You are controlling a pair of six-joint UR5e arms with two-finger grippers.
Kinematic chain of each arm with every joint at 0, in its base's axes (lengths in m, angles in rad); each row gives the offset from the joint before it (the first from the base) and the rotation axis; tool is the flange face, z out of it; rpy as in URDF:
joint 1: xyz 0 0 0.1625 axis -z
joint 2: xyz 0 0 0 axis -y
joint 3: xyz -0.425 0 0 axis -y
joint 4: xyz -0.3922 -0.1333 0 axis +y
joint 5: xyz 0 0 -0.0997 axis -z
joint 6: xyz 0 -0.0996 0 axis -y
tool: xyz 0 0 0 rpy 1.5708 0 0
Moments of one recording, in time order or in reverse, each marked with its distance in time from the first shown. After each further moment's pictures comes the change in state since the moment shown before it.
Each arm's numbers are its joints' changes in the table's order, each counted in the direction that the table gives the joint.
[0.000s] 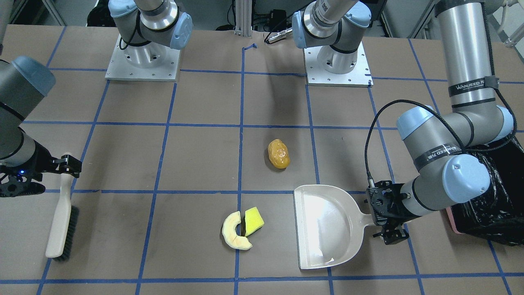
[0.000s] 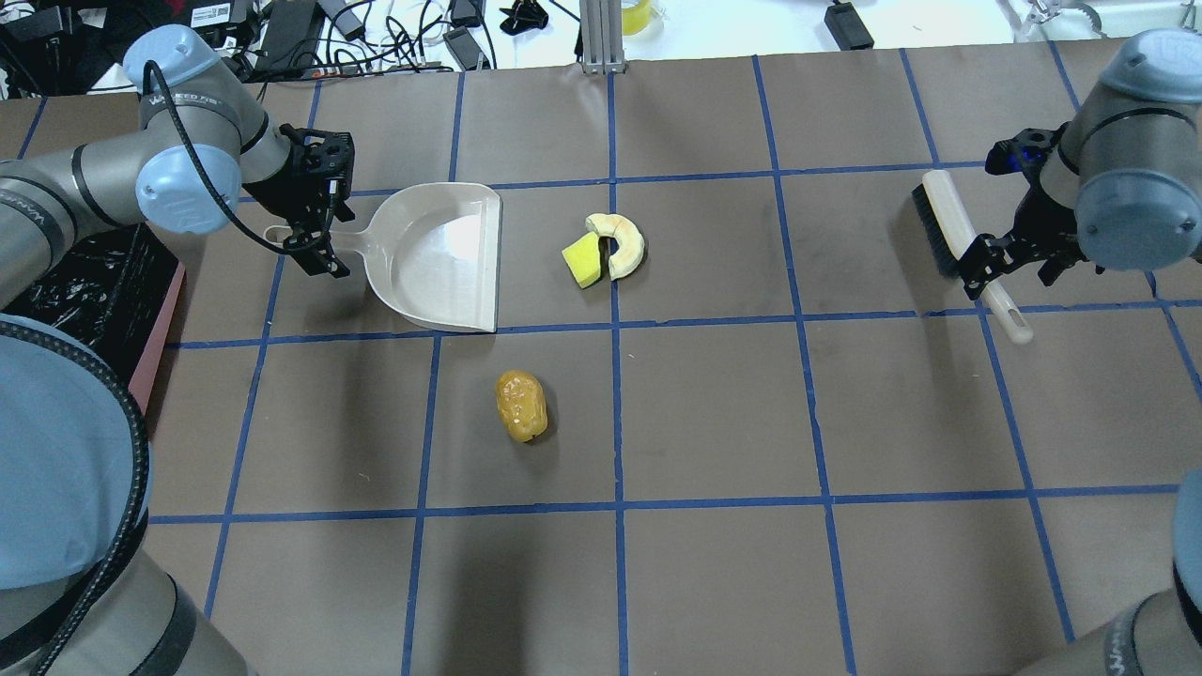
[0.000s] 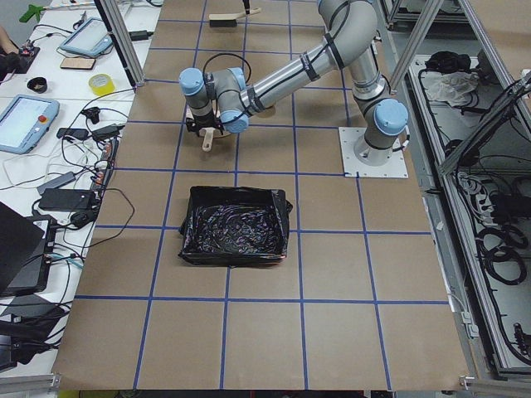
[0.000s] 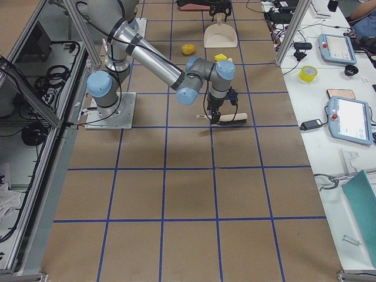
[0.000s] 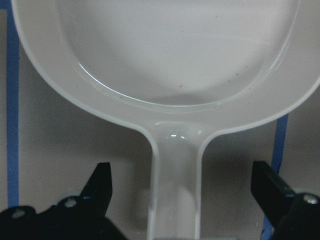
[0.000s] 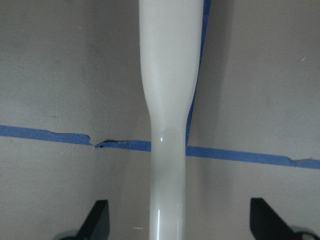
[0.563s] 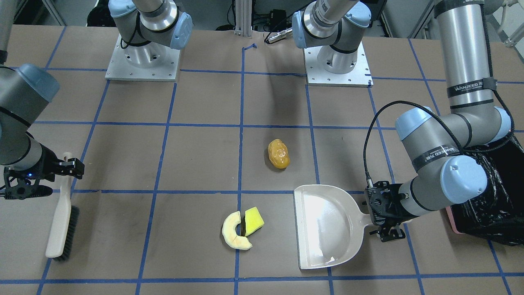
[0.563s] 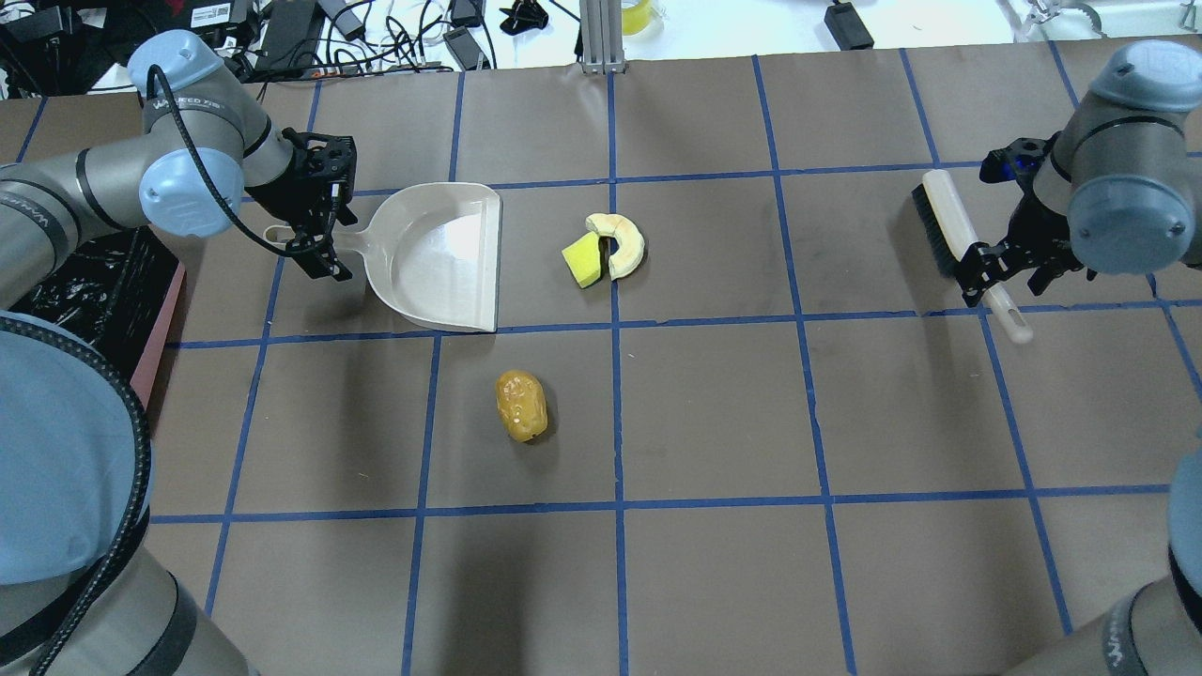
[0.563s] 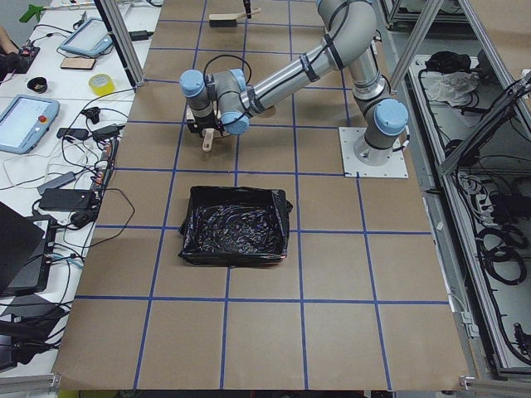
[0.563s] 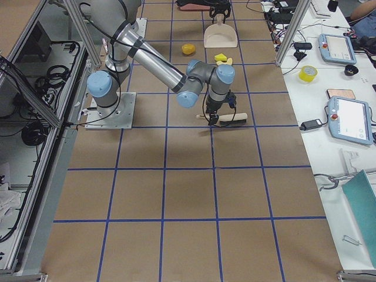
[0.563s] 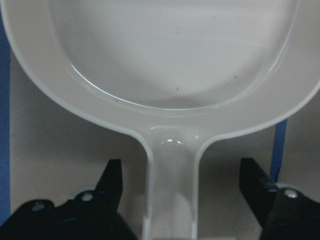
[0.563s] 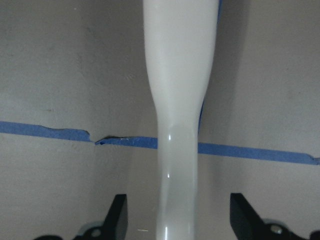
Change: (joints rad) left arm 0.000 0.002 -0.006 -0.003 -0.005 0.001; right arm 0.000 0.018 0.014 -0.004 -0.002 0.011
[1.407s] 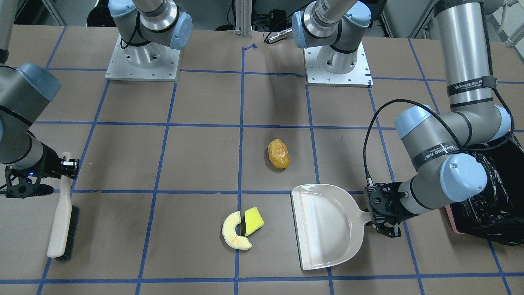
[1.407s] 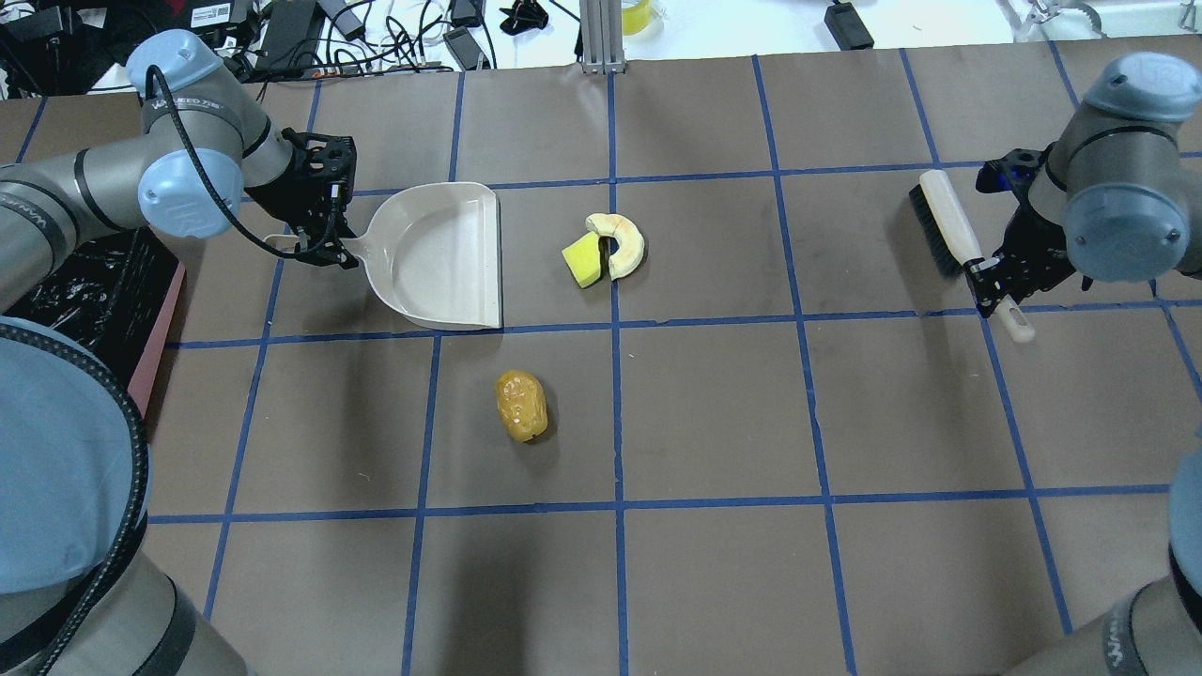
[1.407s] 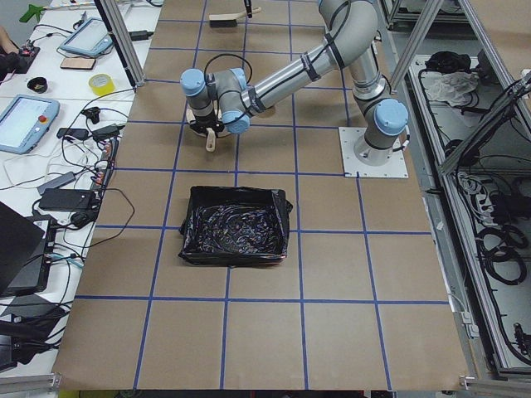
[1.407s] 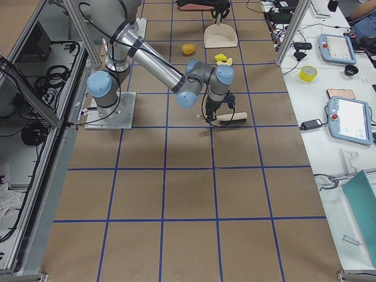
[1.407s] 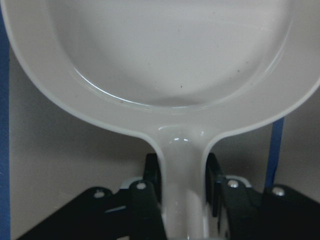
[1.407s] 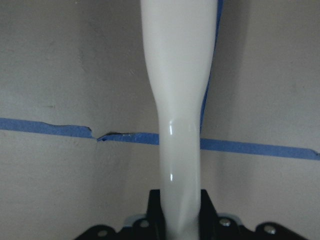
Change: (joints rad) left arm 0.002 0.007 -0.008 0.000 0.005 -0.001; right arm 0.001 -0.008 0.003 -0.004 0.002 0.007
